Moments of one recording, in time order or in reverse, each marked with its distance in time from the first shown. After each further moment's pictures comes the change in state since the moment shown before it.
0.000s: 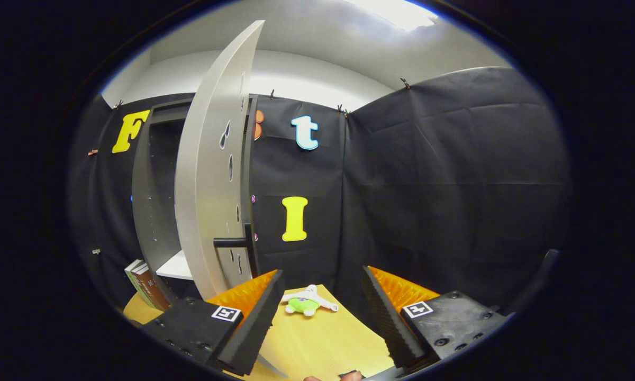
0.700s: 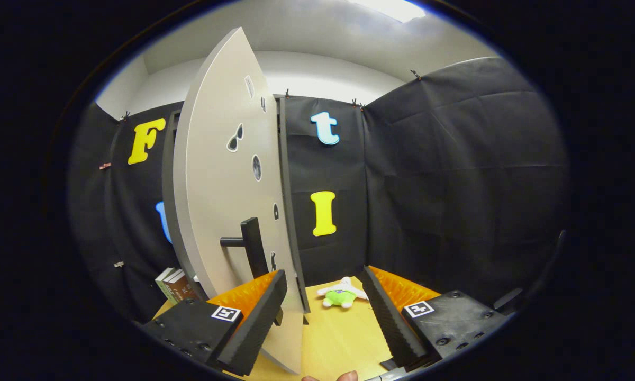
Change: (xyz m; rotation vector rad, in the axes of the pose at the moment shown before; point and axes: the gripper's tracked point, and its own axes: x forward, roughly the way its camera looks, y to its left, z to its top) arm -0.038 0.098 -0.008 0.086 0.043 0.111
